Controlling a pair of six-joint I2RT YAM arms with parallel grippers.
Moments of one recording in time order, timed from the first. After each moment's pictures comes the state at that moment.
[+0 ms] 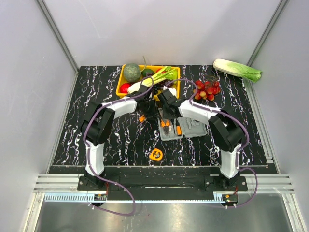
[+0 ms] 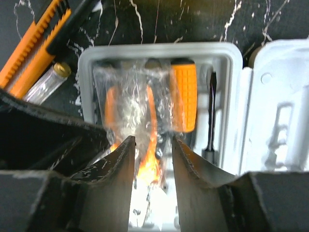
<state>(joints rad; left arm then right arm) -0.52 2.00 1.32 -0.34 0.33 -0.75 0.70 1.96 1.37 -0.43 0.26 0.54</state>
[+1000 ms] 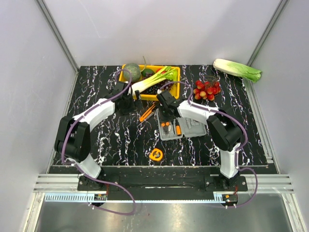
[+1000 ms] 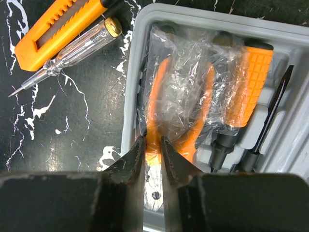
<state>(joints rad) -0.36 1.65 1.16 -0.46 0.08 -0.59 0.71 1.96 1.37 -0.45 0.04 0.44</state>
